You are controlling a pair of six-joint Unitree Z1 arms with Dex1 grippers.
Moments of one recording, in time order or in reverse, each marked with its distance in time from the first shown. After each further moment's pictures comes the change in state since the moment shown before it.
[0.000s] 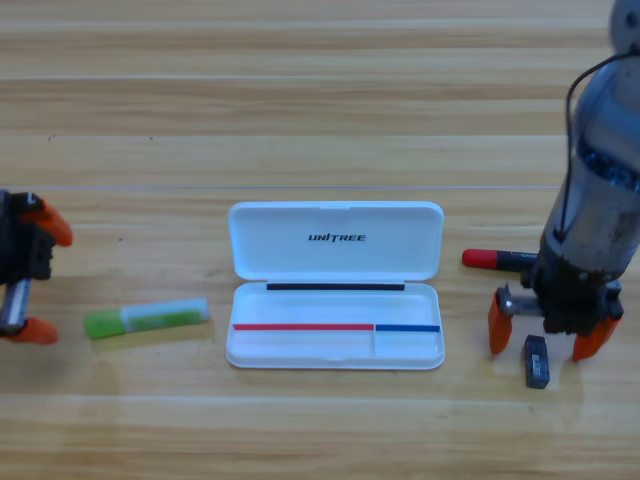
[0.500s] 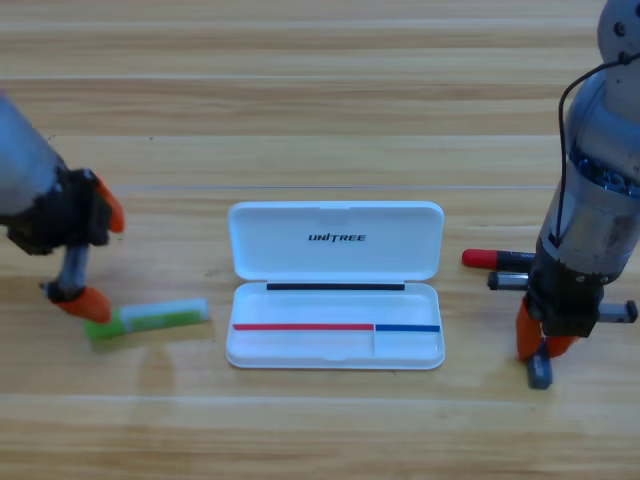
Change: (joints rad) arm 0 -0.005 0.168 -0.258 0.186 -0.107 -0.048; arm 1 0.011 0.009 -0.004 -0.001 -0.013 -0.013
